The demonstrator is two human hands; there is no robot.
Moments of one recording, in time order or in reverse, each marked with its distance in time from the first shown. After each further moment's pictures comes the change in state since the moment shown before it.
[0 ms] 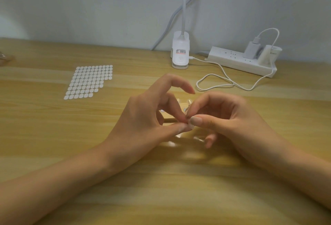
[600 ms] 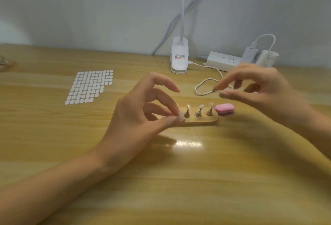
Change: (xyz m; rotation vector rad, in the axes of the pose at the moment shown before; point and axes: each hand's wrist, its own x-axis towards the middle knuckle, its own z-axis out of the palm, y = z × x) left_hand 0.000 -0.003 -0.005 -0.125 0.111 -0.042; right_hand 0.017 -0.022 -0.075 -0.784 0.148 -0.243
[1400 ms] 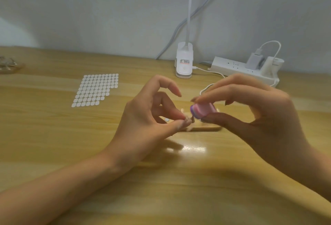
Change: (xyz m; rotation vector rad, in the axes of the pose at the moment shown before) left_hand 0.003 -0.003 0.001 -0.091 0.024 -0.019; right_hand -0.014 -0.055 0.038 -0.055 0.151 -0.335
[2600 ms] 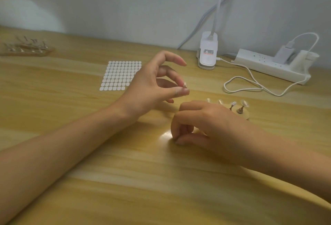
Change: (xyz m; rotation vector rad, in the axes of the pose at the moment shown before) left_hand 0.025 -0.015 -0.050 0.025 -0.052 -0.135; right_hand 0.024 -0.022 0.063 -0.026 -0.654 0.026
